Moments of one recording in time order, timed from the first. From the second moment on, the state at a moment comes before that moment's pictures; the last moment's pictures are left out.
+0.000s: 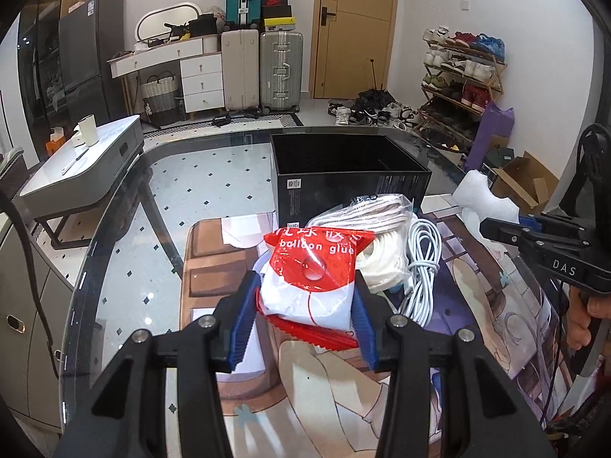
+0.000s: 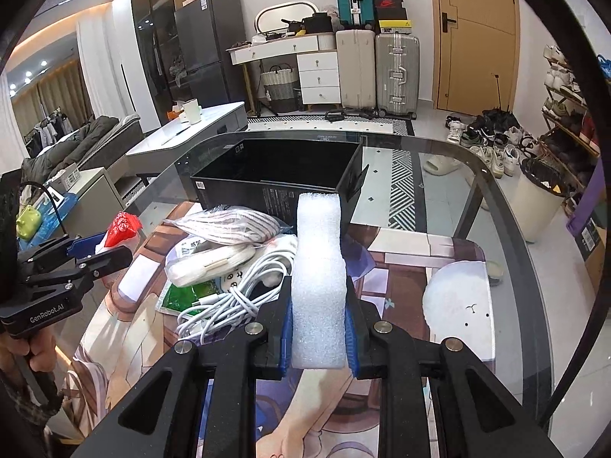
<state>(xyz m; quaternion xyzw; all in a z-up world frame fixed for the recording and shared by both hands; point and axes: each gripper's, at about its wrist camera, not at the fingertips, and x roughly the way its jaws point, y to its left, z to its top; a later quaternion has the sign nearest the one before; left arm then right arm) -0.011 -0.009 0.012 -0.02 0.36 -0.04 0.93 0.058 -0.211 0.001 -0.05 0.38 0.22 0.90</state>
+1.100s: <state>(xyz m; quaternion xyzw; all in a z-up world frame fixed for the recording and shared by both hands) 0.059 -0.018 0.056 -0.01 0.36 -0.04 0.93 0.110 -0.184 0.049 -0.06 0.36 0.25 0.90</state>
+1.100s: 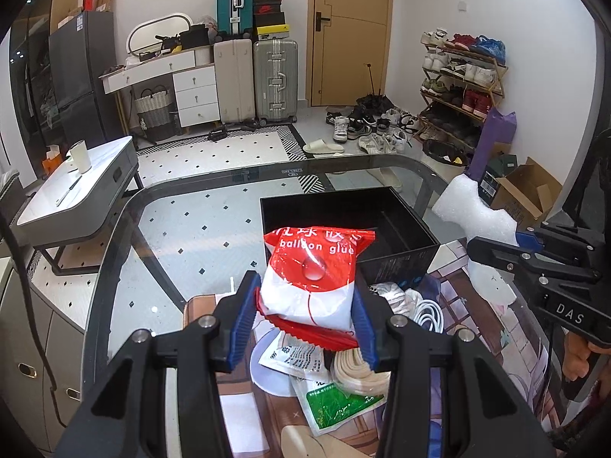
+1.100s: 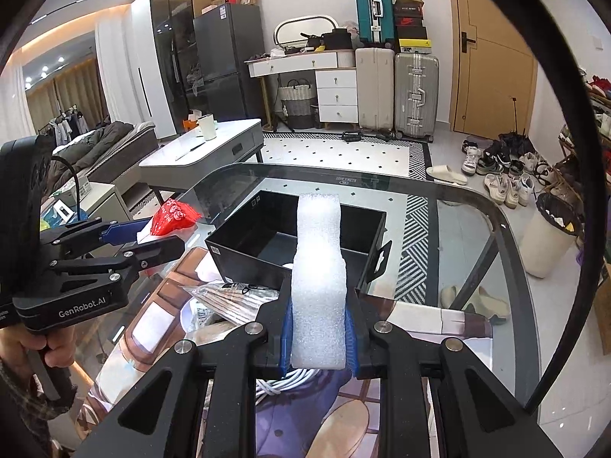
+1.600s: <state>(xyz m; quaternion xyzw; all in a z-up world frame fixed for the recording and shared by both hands) 0.095 -0.017 0.062 0.00 0.36 -0.04 0.93 0.151 -0.176 0.060 -0.06 0.36 0.26 0.90</state>
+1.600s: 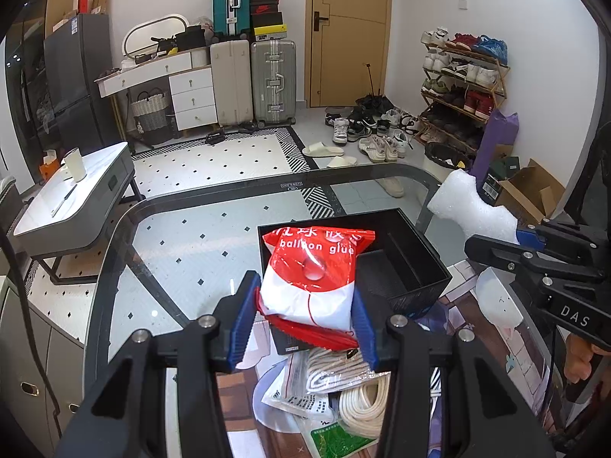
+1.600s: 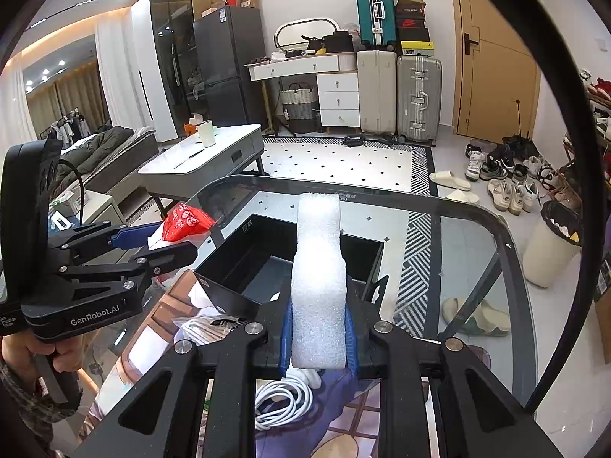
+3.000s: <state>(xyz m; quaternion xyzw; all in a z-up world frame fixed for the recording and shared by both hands) 0.180 -0.023 0.008 0.00 0.43 -0.07 0.90 0.255 -0.118 -0.014 -0.06 0.44 0.29 0.85</state>
